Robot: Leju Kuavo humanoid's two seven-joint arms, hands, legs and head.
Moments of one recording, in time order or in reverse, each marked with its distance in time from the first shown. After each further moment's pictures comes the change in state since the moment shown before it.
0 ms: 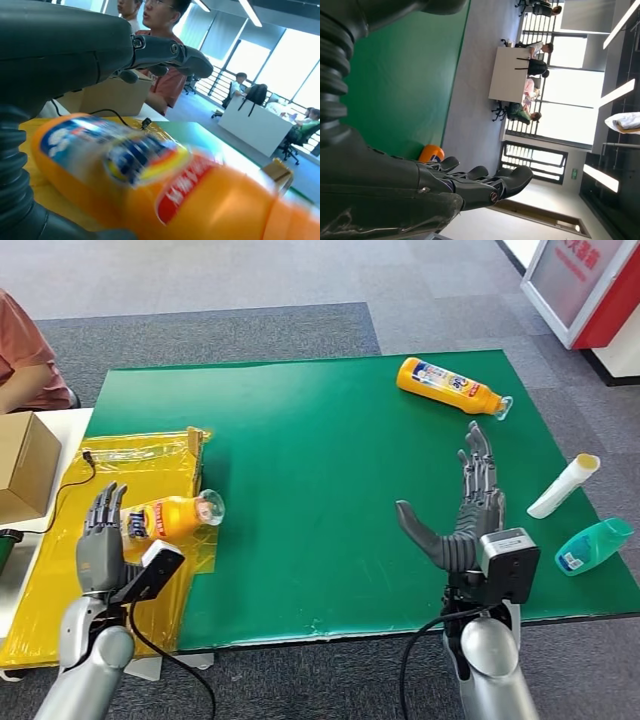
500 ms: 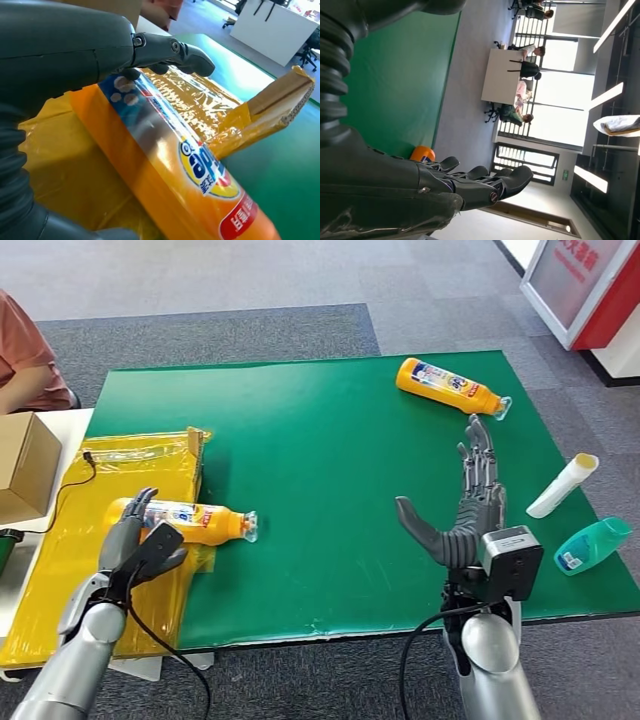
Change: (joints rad) left arm -0.111 0.050 -0.029 0.104 0.187 -0.403 0.093; right arm -0.020 0.000 0.003 -0.006 -0.003 0.013 -0.008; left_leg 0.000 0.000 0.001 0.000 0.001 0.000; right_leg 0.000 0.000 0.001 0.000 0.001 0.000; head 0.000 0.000
